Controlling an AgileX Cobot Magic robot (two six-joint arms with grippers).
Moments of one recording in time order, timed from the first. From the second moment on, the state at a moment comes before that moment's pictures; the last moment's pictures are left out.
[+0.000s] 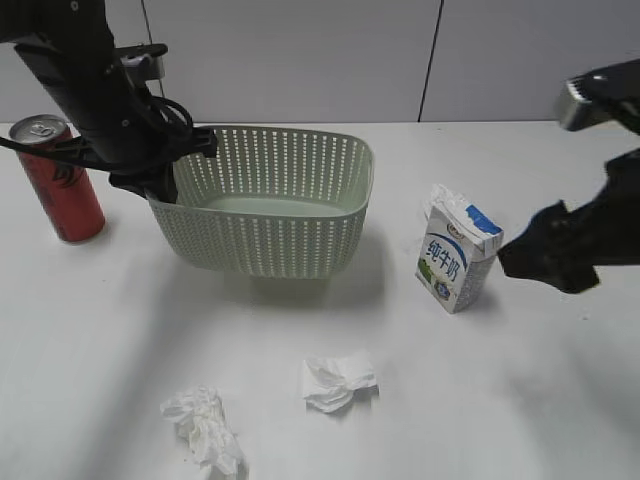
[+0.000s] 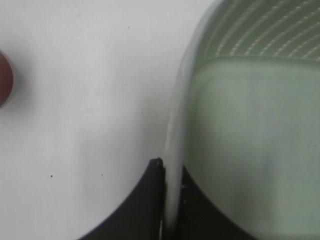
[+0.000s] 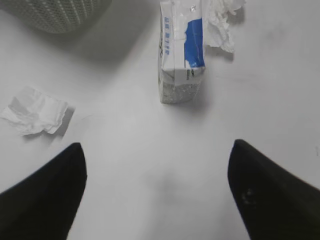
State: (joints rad) left arm -0.38 1.89 -1.38 -0.08 0.83 -0.24; right arm 0.38 1.09 -0.66 0.26 0.52 -0.23
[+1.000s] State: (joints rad) left arm -0.38 1.89 -1.38 -0.08 0.84 -0.24; right arm 0.38 1.80 -0.97 0.27 0.35 -0.28
